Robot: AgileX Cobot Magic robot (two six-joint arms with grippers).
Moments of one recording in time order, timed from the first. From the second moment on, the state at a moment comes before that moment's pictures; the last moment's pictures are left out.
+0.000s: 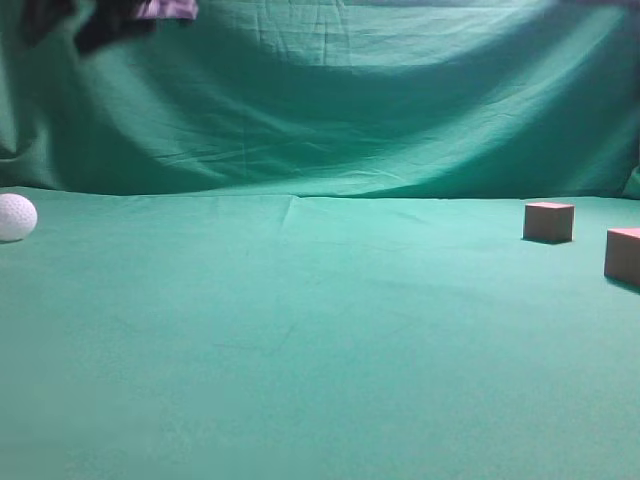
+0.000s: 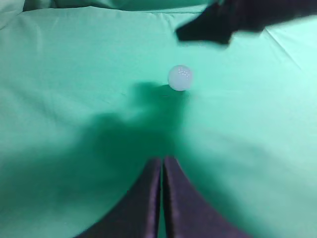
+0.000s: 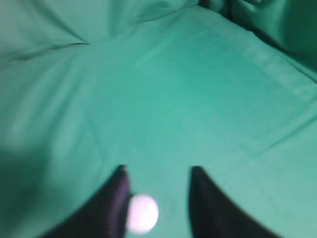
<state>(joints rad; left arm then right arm) -0.05 -0.02 0.02 0.14 0.36 -0.09 0.81 2.31 -2.21 0.63 0.61 -0.68</state>
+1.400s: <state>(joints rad) -0.05 -0.02 0.02 0.14 0.36 -0.09 0.69 0.98 -0.99 0.14 0.80 -0.15</state>
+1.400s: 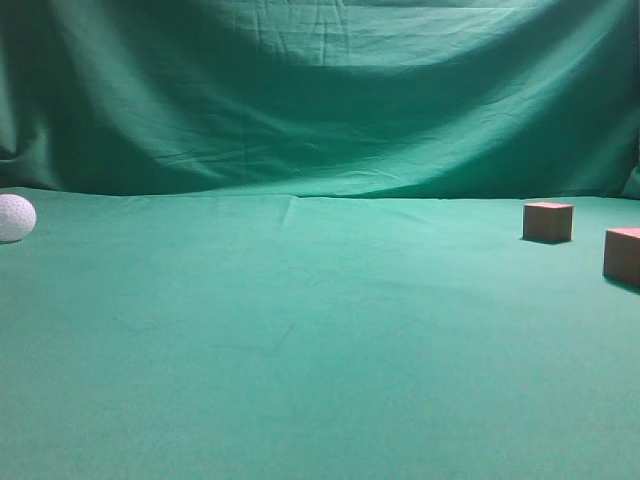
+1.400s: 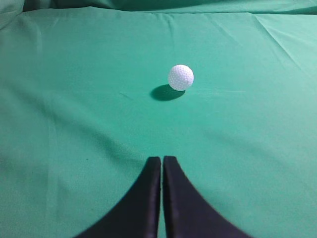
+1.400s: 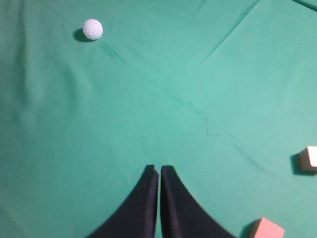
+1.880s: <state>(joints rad) -0.05 -0.02 0.02 0.14 0.36 -0.09 0.44 0.42 -0.48 0.01 0.56 -0.02</state>
